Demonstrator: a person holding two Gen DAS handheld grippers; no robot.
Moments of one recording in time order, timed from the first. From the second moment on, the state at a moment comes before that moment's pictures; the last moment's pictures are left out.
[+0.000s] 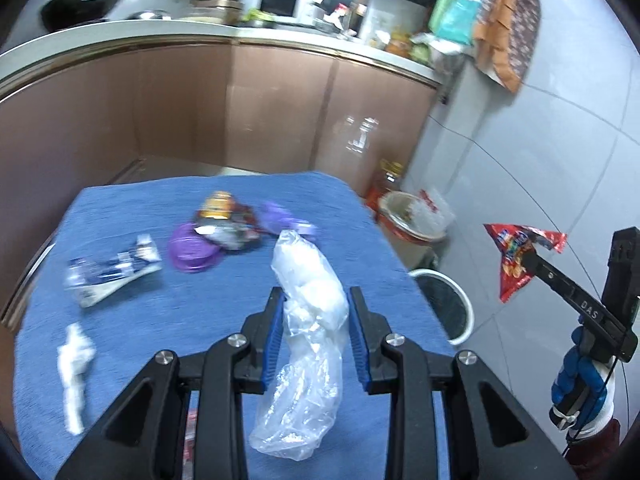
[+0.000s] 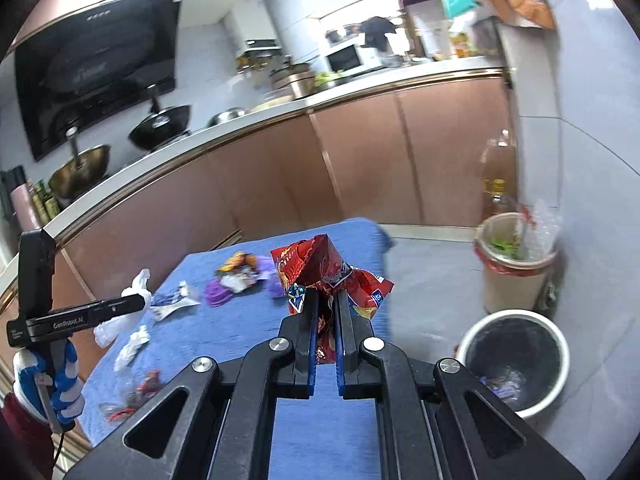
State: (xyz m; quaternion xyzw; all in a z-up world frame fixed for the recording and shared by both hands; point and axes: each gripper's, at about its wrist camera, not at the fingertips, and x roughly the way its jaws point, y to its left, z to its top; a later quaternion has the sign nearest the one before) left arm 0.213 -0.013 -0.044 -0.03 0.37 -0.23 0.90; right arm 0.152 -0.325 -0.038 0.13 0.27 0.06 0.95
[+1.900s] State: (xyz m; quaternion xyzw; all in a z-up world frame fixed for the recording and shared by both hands) left arm 0.342 -0.362 -0.178 0.02 0.50 -0.34 0.79; right arm 0.219 -0.526 -0.215 0.18 0.41 -0.16 0.88
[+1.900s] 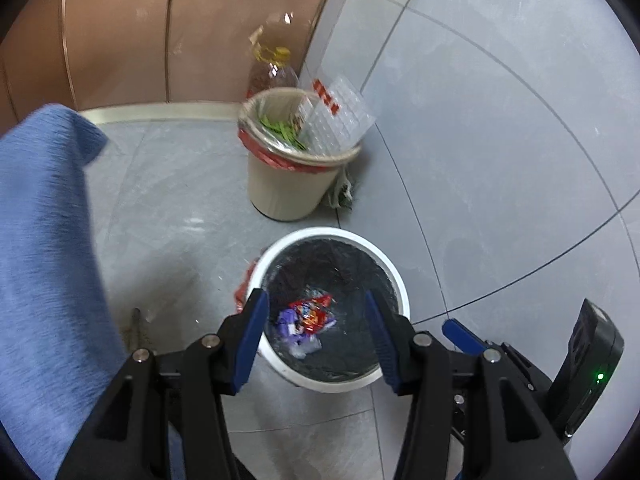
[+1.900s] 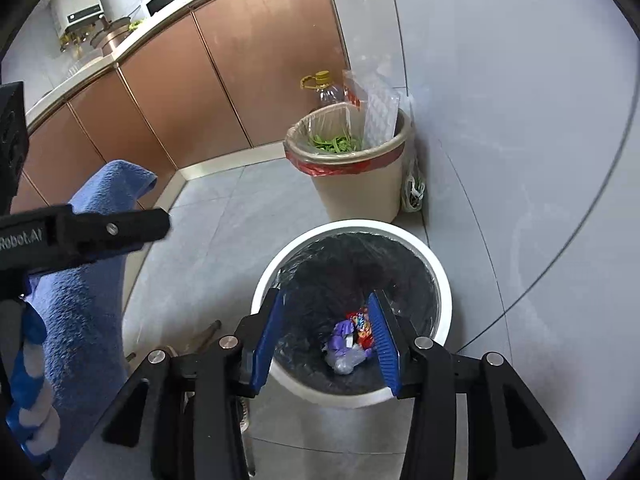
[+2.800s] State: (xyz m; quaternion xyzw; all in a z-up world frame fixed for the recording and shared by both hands) left arm 0.218 -0.180 -0.069 0.02 0.39 -0.29 0.88; right arm 0.148 -0.399 -0.089 0.12 0.33 -0.09 0.93
